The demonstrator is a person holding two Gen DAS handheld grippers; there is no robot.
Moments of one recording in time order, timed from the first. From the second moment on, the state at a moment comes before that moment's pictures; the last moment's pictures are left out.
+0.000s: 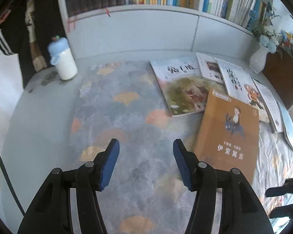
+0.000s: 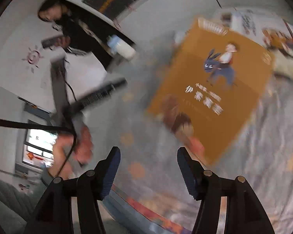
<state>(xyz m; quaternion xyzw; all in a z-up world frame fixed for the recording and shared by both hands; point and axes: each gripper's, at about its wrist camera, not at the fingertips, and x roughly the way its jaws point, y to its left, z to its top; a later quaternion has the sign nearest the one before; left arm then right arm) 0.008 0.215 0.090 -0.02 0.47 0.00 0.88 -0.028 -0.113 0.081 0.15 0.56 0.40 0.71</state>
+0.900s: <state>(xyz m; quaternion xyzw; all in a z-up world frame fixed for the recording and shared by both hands) -0.039 0.070 0.021 -0.01 0.56 -0.26 0.78 -0.030 -0.207 0.020 0.11 0.59 0.18 0.78</state>
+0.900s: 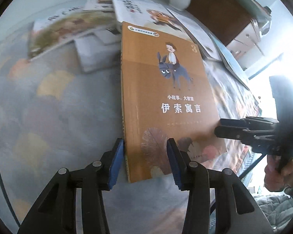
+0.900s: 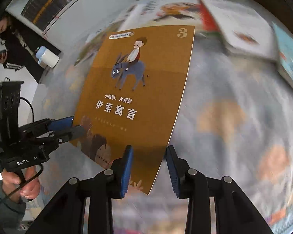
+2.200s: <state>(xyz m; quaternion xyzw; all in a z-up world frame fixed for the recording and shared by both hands) -0.026 0.065 0.025 -0.16 0.57 -0.36 0.72 -0.061 -0.252 0.012 0.18 0.56 0.17 0.79</state>
